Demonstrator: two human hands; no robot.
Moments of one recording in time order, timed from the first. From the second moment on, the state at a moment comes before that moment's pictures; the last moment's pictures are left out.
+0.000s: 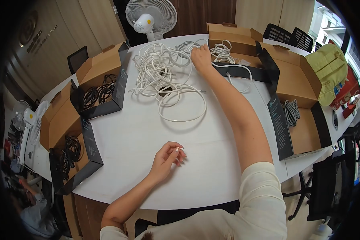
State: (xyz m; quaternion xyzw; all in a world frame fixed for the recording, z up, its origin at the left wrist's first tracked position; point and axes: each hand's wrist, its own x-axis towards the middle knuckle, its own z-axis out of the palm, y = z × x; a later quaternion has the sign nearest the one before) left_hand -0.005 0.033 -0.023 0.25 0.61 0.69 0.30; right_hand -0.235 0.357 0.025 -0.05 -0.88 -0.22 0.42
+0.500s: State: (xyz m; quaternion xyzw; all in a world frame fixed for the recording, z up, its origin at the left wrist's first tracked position) left_hand -0.005 0.034 -0.024 0.26 0.61 0.69 0.29; right_hand -0.099 0.356 0.123 -0.07 -0.94 0.33 0.03
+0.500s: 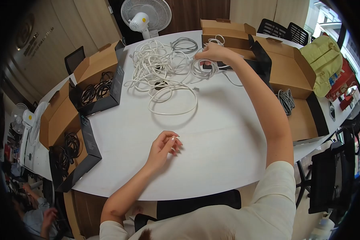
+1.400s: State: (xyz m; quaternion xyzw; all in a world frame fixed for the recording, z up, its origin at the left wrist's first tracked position) left_hand -0.010 0.027 -0.018 0.12 0.58 0.76 0.26; right_hand 0.051 0.232 0.004 0.01 -0.68 0.74 -0.01
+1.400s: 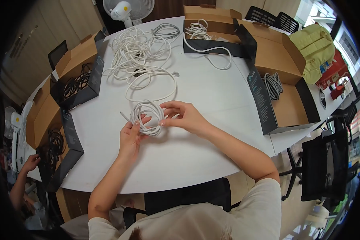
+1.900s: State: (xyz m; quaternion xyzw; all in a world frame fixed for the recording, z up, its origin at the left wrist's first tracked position) left_hand 0.001 0.032 -0.018 0.23 0.60 0.69 0.33; right_hand -0.076 0.435 0.085 -0.13 -0.77 0.49 0.39
